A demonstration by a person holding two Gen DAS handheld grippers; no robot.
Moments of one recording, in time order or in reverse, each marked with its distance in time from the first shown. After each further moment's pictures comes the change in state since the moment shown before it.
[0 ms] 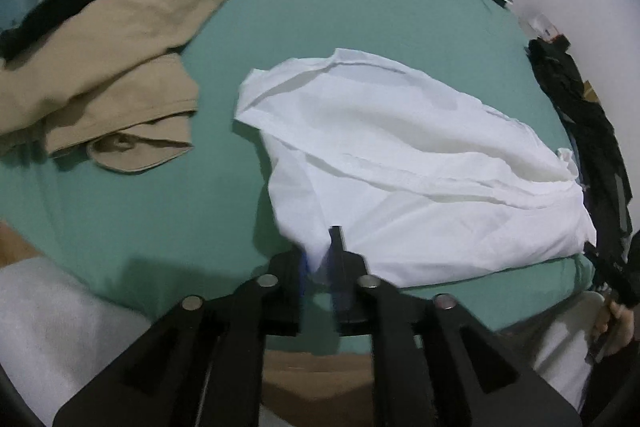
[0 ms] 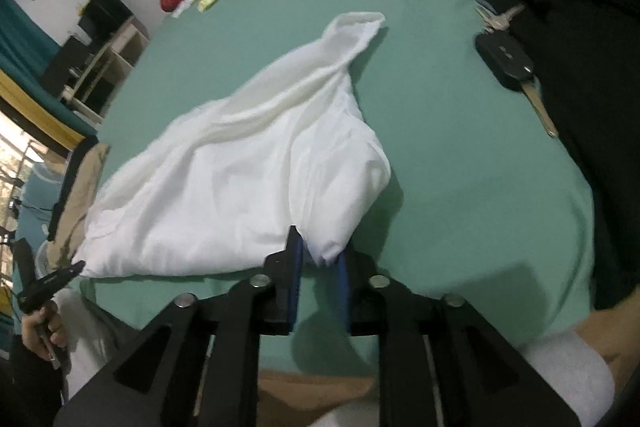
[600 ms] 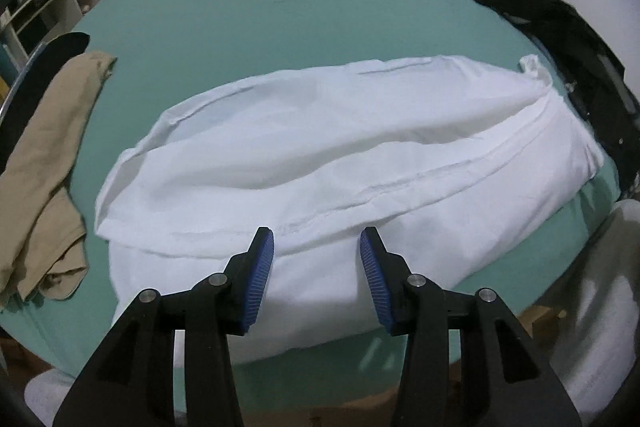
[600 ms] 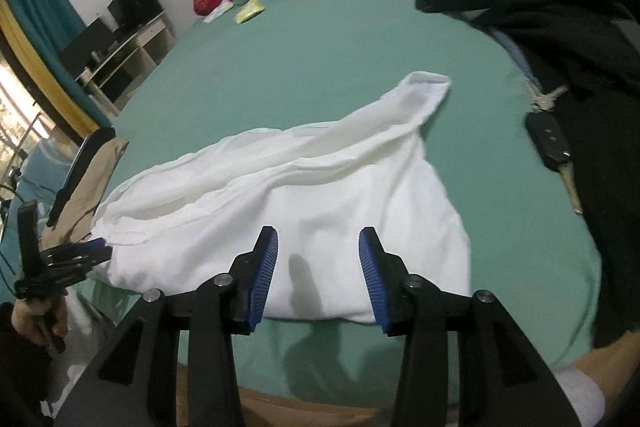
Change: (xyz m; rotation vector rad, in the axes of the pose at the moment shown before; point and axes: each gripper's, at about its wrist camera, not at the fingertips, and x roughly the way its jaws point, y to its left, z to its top) left arm 0.031 -0.125 0.002 0.429 0.001 0.022; right arm -0.002 0.063 0.018 -0.145 -0.109 0.020
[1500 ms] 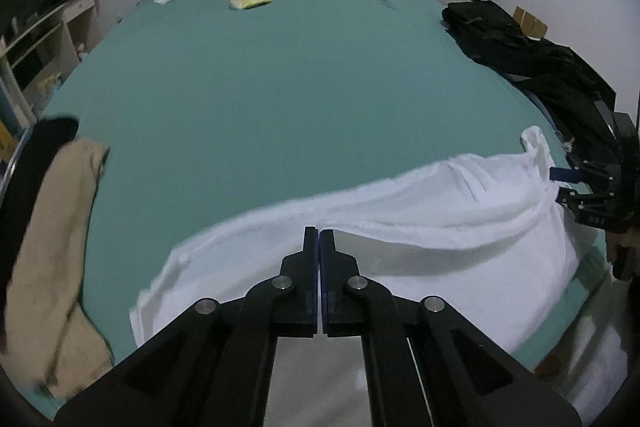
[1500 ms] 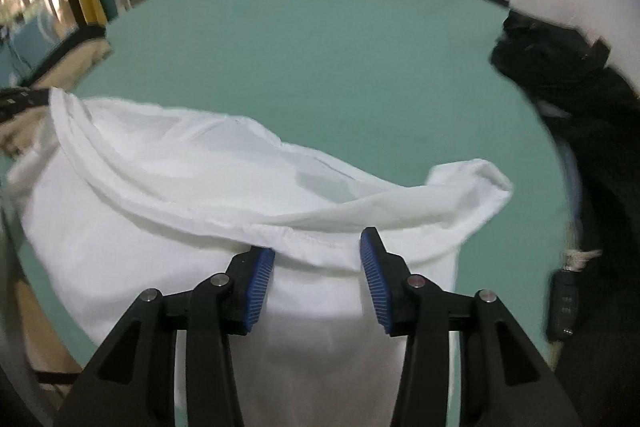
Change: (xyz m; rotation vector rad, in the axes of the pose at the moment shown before) left arm -0.005 0.016 0.100 0.035 -0.166 -0.026; right arm 0.080 0.029 0.050 -0.412 0.088 -0.102
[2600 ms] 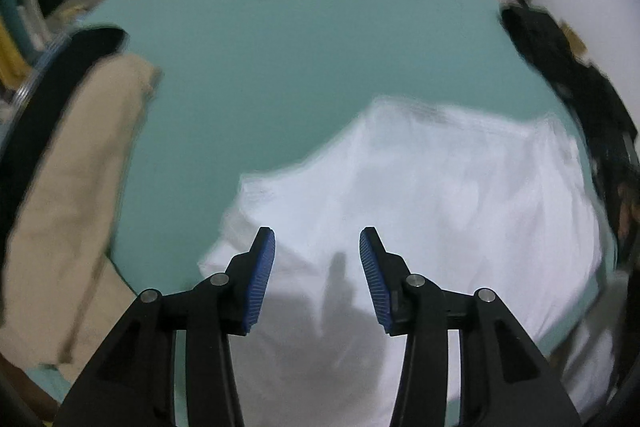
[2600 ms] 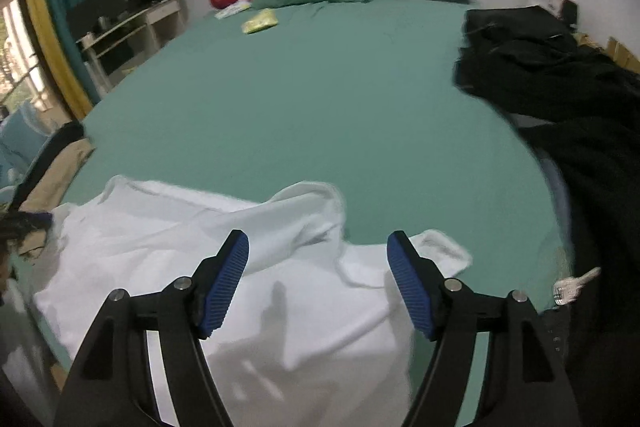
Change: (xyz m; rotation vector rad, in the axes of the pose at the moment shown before) left arm 0.011 0.090 -0.035 -0.168 0.201 0.005; right arm -0.013 -0.047 0.043 0.181 -0.128 0.049
